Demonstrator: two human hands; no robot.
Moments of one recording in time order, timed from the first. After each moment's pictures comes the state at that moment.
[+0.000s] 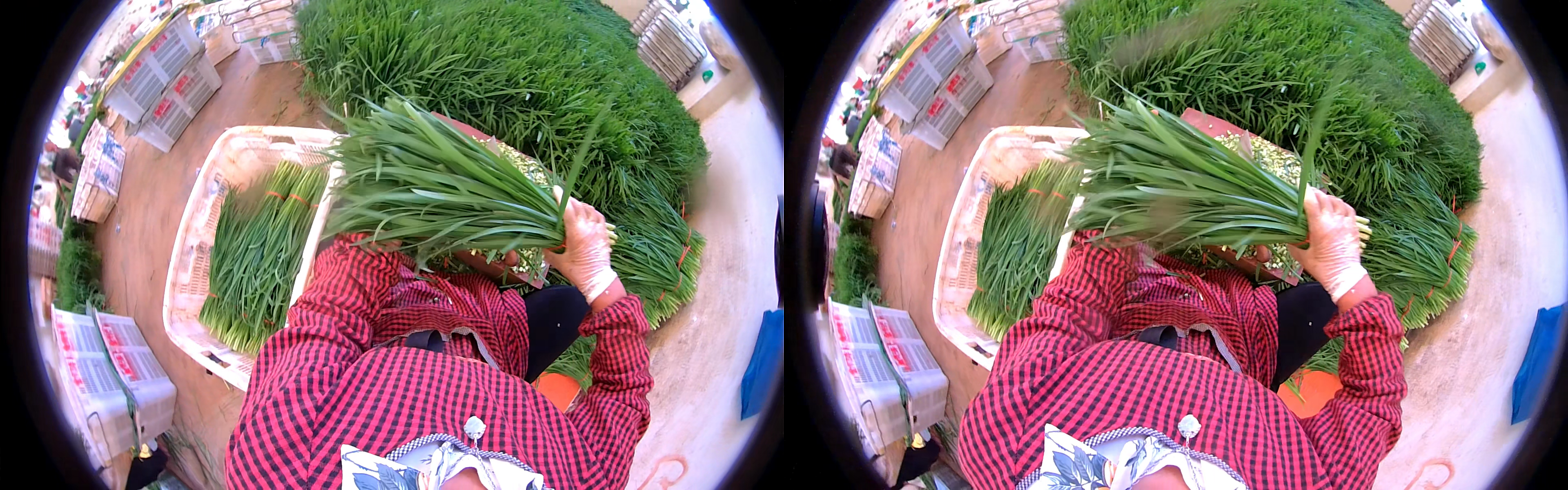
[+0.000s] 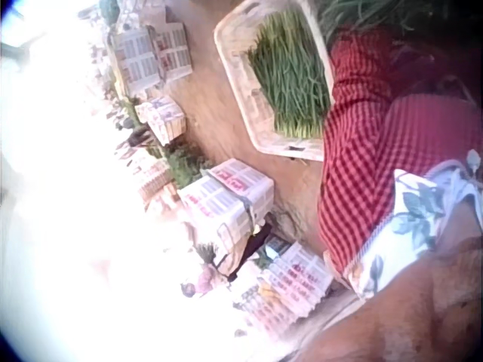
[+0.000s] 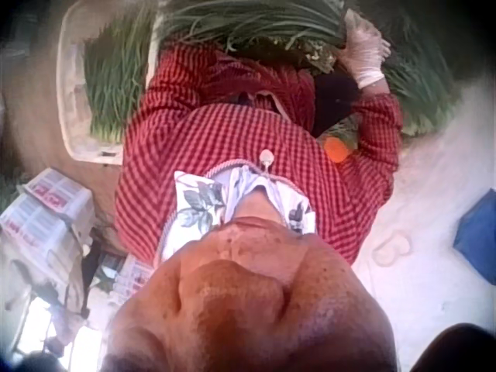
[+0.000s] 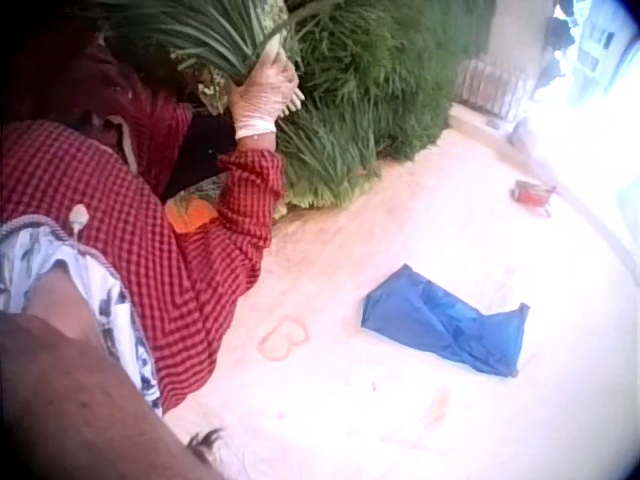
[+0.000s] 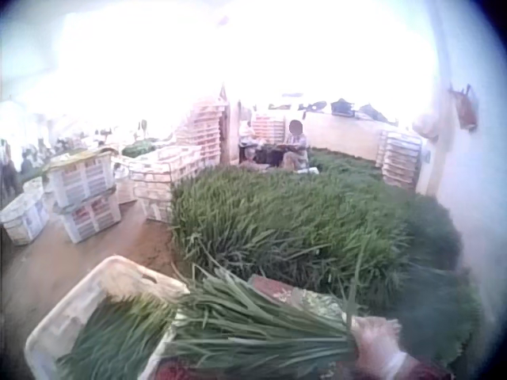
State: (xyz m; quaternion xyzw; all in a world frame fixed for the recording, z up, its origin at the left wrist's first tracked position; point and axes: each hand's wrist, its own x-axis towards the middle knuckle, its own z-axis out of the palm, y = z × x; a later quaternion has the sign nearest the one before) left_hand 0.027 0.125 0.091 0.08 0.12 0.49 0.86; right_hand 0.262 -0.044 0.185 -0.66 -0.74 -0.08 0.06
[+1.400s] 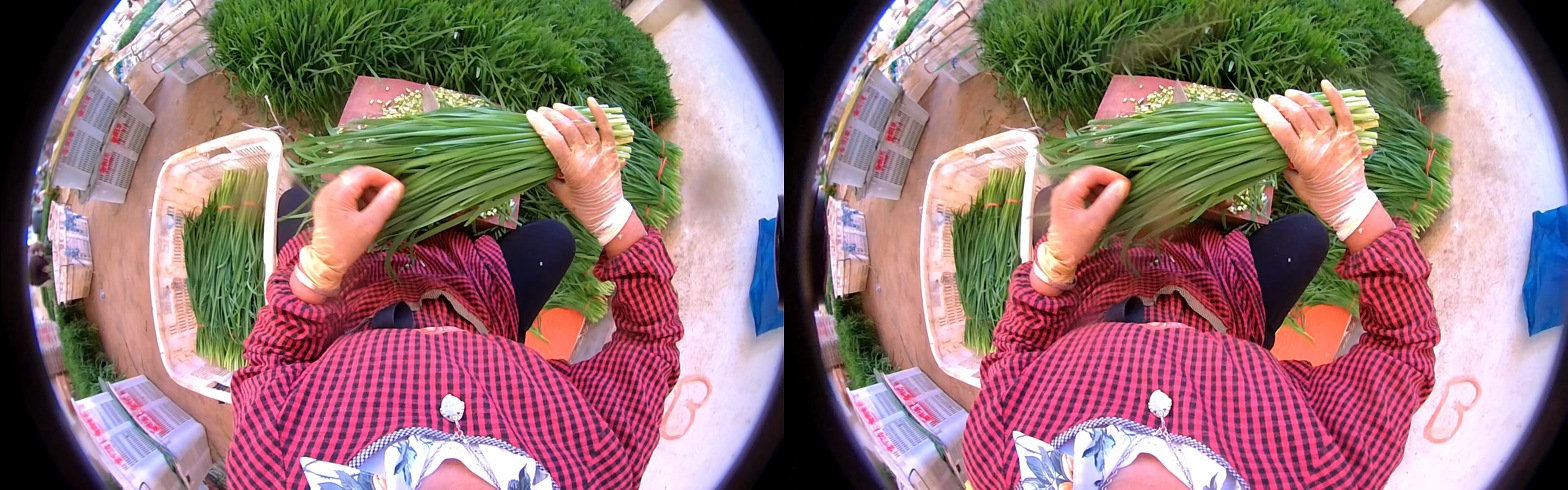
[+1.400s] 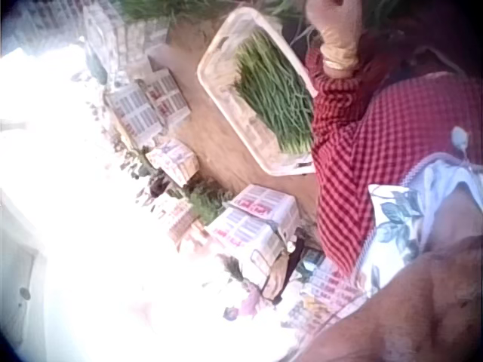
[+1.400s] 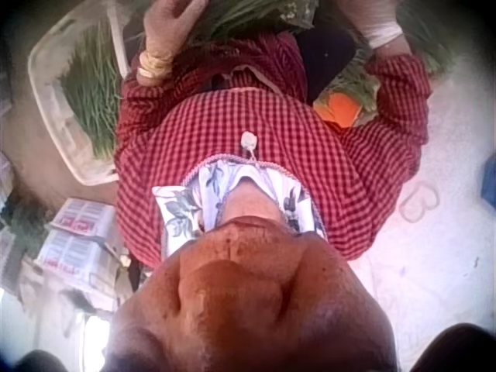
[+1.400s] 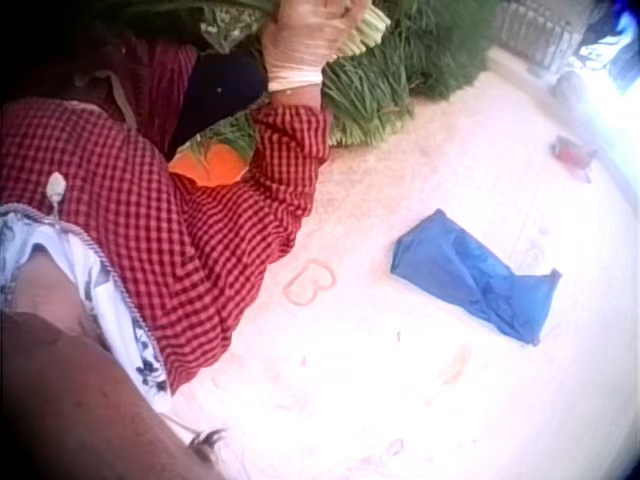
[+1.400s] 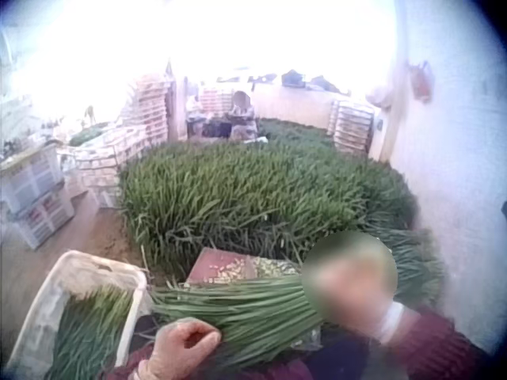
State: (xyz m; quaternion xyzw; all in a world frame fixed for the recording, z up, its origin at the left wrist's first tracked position) left_hand -0.038 0.035 0.141 0.73 0.36 0.39 0.43; right_hand 0.274 -0.068 0.240 -0.60 -0.77 -0.24 0.02
